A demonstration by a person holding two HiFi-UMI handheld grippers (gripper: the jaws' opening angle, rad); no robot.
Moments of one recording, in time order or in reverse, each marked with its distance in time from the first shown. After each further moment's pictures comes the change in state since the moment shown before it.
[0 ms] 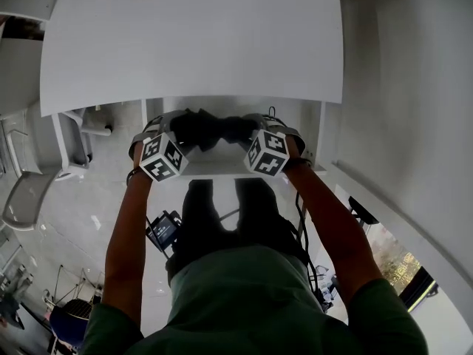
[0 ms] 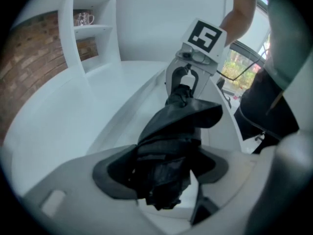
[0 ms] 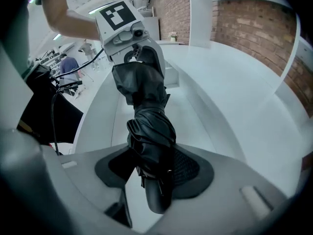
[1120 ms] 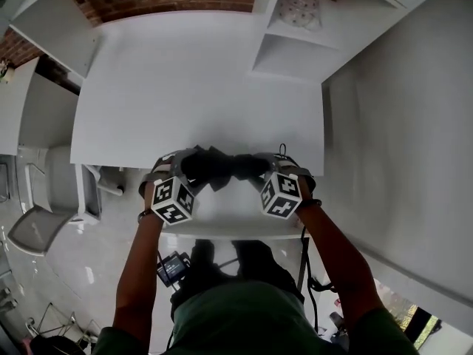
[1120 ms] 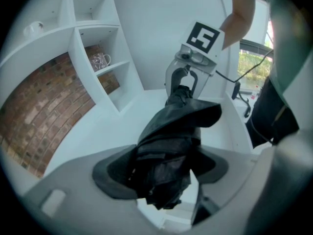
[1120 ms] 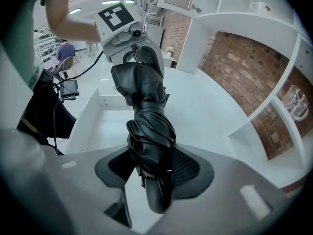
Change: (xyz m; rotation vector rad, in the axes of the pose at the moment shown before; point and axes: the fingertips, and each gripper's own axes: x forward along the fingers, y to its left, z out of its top) left arm -0.117 0.101 0.111 0.095 -0.087 0.257; right arm -0.137 -0.110 0.083 -0.155 -0.057 -0.210
